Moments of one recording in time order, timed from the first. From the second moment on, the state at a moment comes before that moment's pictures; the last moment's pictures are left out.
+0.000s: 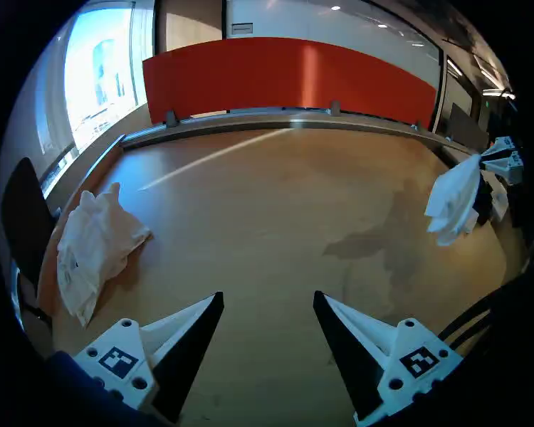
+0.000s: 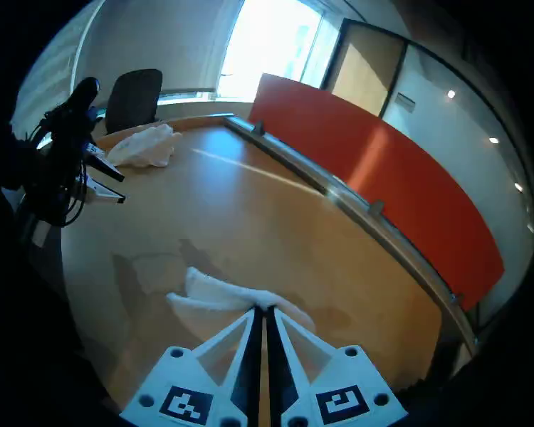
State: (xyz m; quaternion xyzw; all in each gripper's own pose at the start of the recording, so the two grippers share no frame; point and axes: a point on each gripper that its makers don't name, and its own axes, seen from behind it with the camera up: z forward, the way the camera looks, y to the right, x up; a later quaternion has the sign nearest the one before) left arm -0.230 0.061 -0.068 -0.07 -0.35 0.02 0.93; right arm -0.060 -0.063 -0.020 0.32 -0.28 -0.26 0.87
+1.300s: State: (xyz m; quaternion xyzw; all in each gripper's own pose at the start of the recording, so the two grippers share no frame) left arm -0.229 0.069 -0.058 -0.07 -0.36 0.03 0.93; right arm -0.039 0.106 0.081 0.21 -0.31 -0.25 0.89
